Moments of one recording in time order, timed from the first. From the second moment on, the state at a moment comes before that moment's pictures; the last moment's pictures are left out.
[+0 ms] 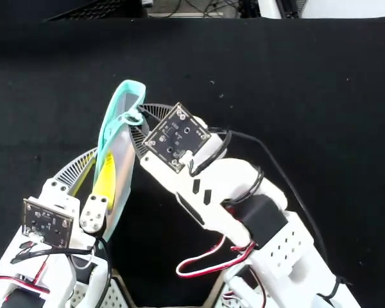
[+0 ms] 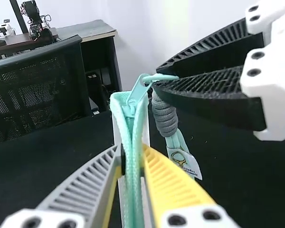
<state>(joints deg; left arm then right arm) 13.5 -103.8 54.5 64.7 -8.2 -40.1 -52.7 35.1 40.7 17.5</state>
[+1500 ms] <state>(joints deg) 13.5 -103.8 54.5 64.7 -8.2 -39.9 -52.7 34.5 42.7 17.2</state>
